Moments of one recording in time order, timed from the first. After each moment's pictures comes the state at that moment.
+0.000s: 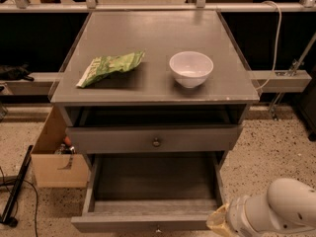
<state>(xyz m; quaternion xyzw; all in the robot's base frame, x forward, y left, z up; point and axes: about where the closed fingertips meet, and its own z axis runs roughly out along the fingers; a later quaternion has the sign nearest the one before) 0.335 -0.170 0.544 -0.50 0.82 0.20 0.20</state>
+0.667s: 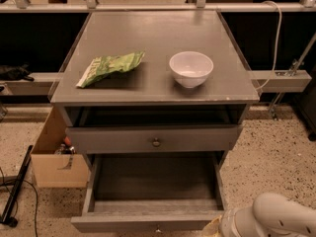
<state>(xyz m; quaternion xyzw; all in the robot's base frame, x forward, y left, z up) 0.325 -0.168 0.458 -0.48 0.83 0.21 0.17</state>
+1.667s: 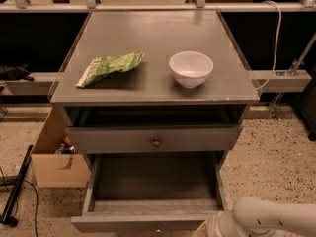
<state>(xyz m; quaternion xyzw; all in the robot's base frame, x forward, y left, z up) 0.323 -0.138 0.401 -0.50 0.82 0.22 0.14</state>
